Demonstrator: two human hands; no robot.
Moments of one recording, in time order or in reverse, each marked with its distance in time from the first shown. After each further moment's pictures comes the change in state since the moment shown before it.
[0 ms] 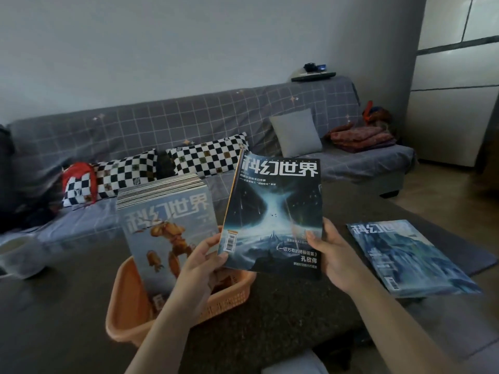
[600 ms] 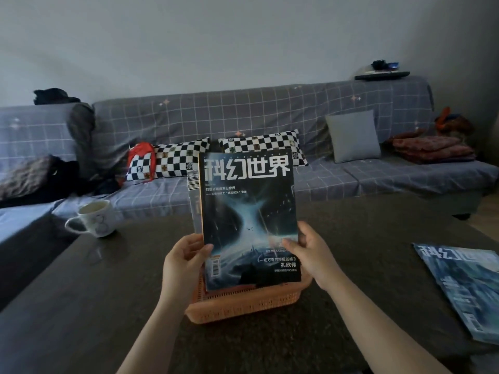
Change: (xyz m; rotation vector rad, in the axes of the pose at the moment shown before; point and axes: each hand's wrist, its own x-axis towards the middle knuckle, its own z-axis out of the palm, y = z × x) left_hand -0.027 0.027 -0.113 0.474 0.541 0.260; right_hand 0.053 0.069 0.110 -0.570 -0.180 -0.023
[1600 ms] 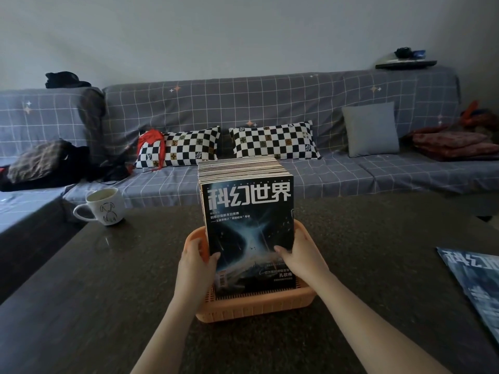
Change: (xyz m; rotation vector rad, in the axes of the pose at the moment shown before) left_hand 0.026 -0.040 0.003 0.569 0.046 -0.073; right_hand 0.035 0.024 0.040 -0.659 0.067 -0.076
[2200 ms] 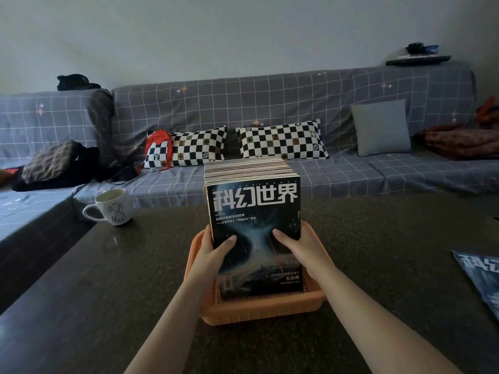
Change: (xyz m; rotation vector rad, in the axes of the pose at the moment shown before) left_hand 0.028 0.004 0.009 -0.626 -0.295 -0.131; right_hand 0.022 -0.004 0.004 0.568 -0.091 0.140
